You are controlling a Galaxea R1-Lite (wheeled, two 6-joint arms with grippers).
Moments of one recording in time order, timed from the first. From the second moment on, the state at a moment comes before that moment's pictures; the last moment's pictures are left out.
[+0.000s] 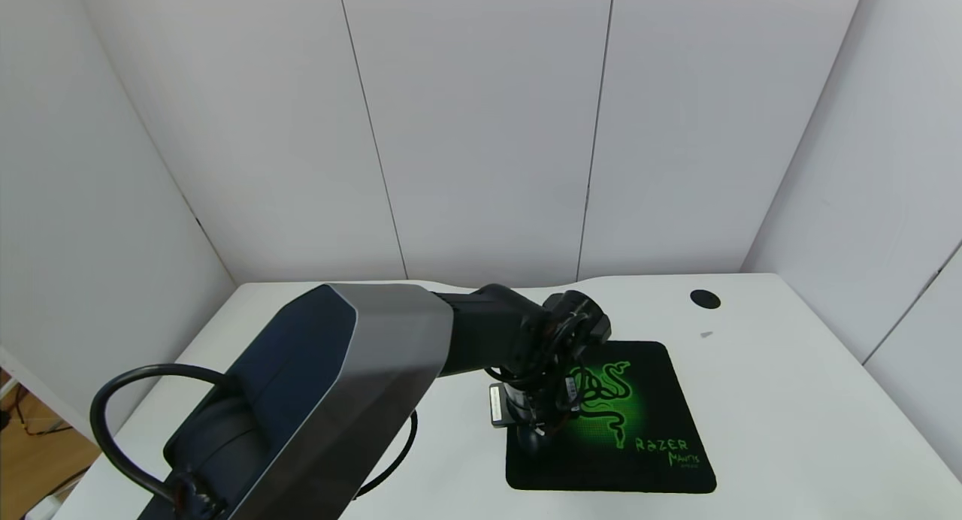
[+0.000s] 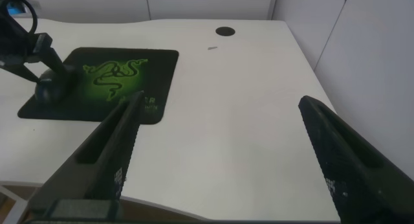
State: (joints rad) left arm -0.78 2.48 -1.99 0.70 0.21 -0.83; right arm 0.00 0.00 0.00 0.00 0.00 0.02
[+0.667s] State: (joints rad) left arm -0.78 2.46 -1.98 0.71 0.23 -0.82; right arm 0.00 0.00 0.00 0.00 0.00 0.02
